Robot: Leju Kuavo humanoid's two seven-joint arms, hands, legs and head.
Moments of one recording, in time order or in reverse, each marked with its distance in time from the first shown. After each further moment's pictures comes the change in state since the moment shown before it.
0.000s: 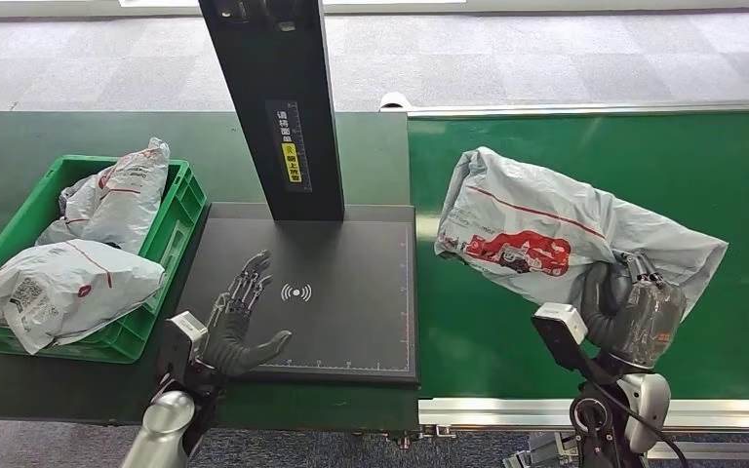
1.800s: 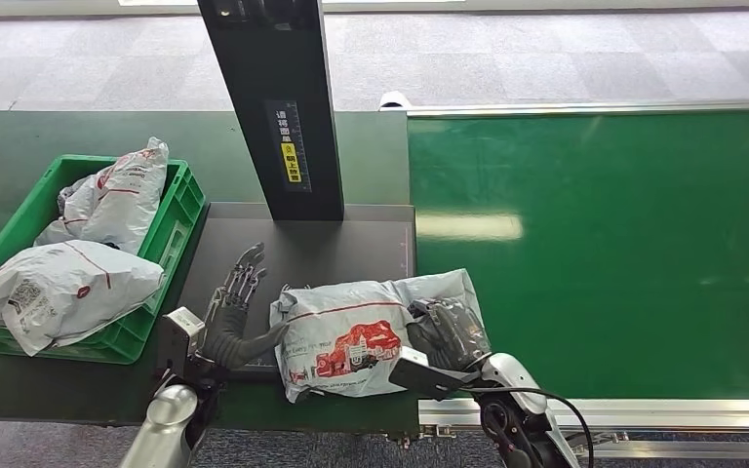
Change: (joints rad) left arm -0.032 0.002 -0.002 0.050 0.020 0.022 -0.042; right arm -0.131 -0.049 0.496 0.403 0.000 0.529 0.047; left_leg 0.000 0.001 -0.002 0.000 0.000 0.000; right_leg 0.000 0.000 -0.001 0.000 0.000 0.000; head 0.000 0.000
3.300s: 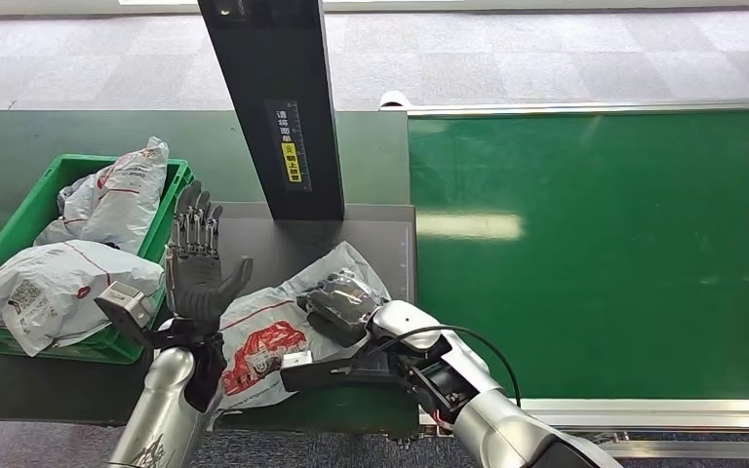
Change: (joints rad) left arm -0.104 -0.041 -0.017 -0.083 0.229 0.182 -0.116; right arm -0.433 0.249 0.373 0.551 0.175 -0.048 -0.002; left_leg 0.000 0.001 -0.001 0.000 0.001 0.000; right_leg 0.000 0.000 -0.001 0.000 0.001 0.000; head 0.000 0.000
